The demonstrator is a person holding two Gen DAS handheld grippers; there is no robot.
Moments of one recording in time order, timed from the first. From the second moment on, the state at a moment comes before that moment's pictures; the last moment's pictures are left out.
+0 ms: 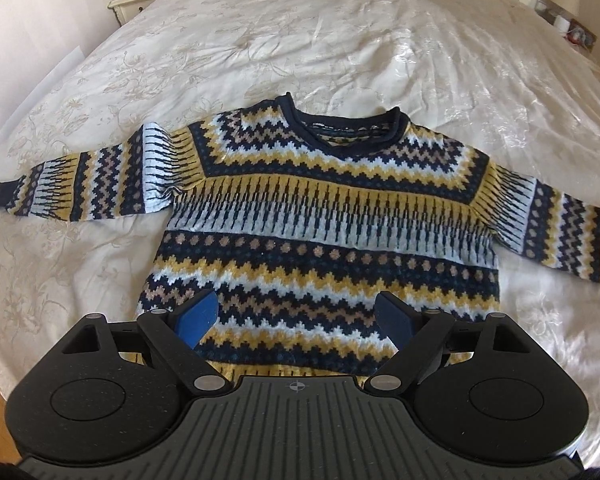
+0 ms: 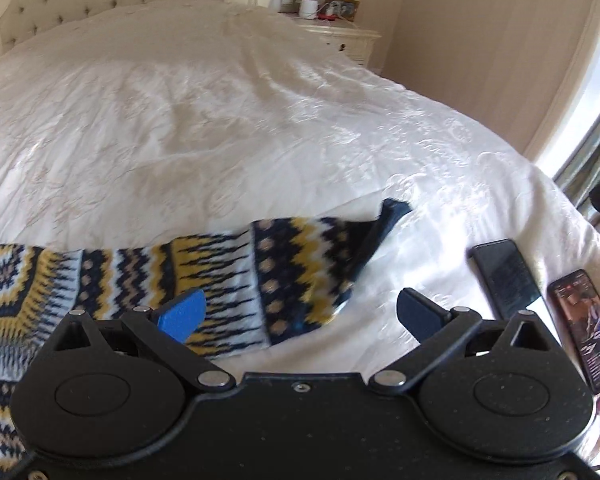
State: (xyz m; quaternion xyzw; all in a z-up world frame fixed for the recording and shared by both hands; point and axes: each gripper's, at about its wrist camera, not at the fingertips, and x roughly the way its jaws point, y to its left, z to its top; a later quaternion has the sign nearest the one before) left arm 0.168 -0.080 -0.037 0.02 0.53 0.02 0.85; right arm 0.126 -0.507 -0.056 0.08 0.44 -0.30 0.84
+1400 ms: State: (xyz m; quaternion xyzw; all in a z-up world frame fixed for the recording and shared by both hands) left arm 0.224 0.106 -0.070 -0.03 0.54 0.01 0.84; right arm 0.288 -0.145 -0.067 0.11 0.42 0.12 0.90
